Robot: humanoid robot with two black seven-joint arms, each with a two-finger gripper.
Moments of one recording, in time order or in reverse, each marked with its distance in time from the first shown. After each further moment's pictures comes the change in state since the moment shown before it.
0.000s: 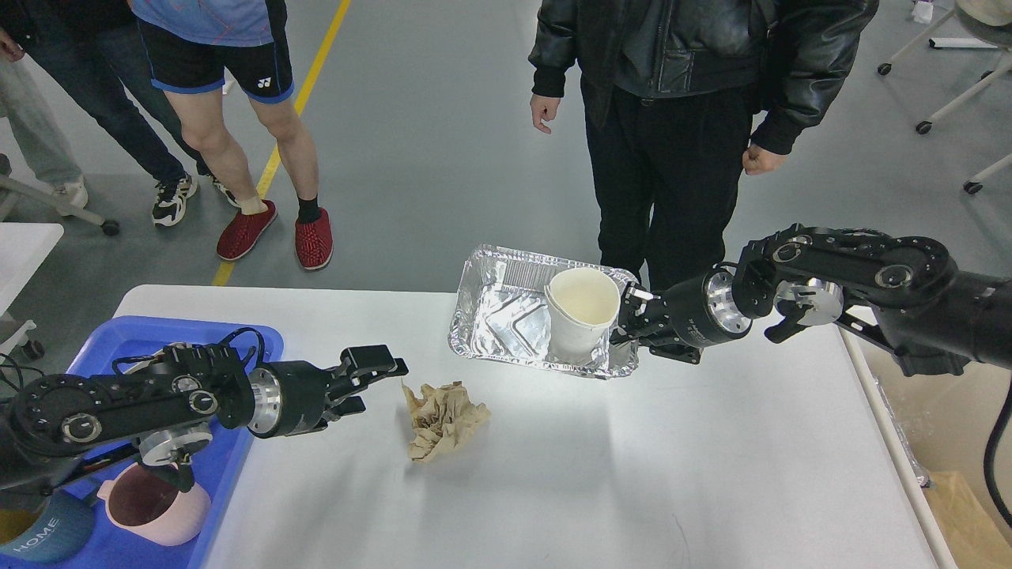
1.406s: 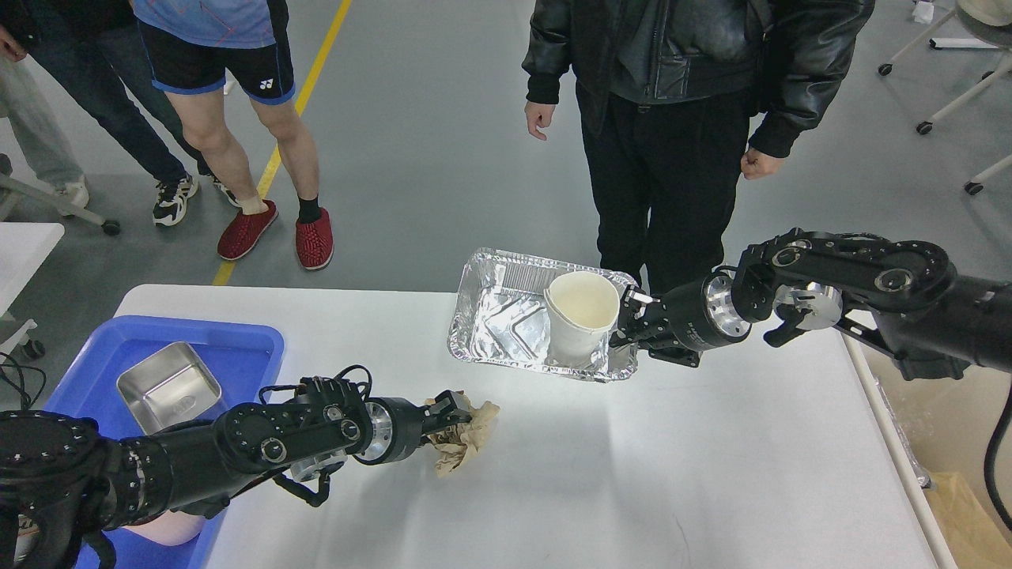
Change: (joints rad) left arm 0.076 -0.477 0.035 0.479 0.005 -0.011 0.080; right arm -0.008 -0.003 0.004 0.012 -0.001 -0.011 0.000
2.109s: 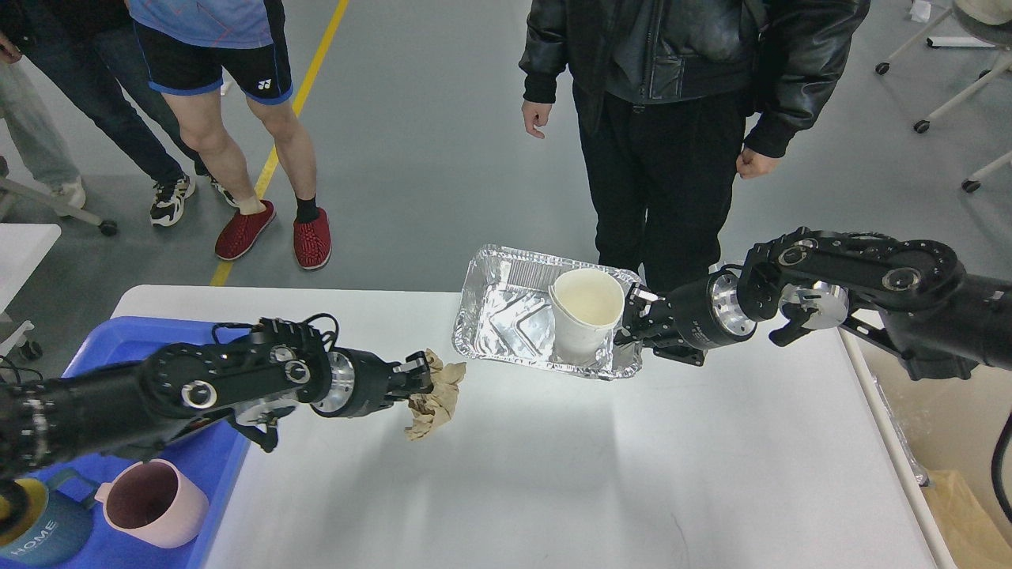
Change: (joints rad) left arm -0.247 0.368 -0.001 -0.389 -0.015 -0.082 0.107; right arm 0.002 -0.016 0.000 0.012 0.000 -0.006 0.000
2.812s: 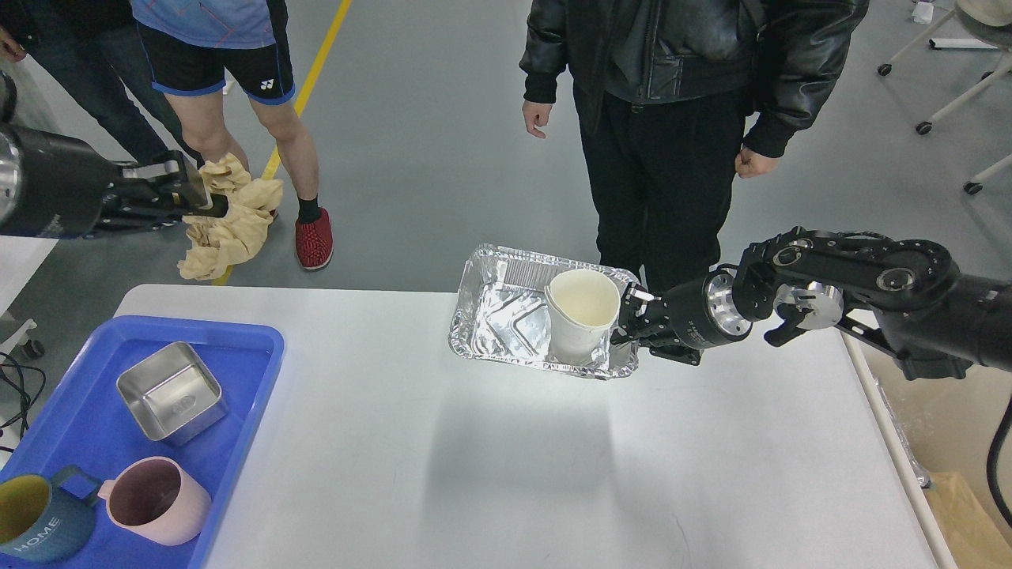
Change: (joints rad) left arm -0.564 0.661 0.060 -0.335 -0.007 -0.381 0.070; right arm 0.003 0.010 0.000 -0.002 0.000 -0.010 0.000
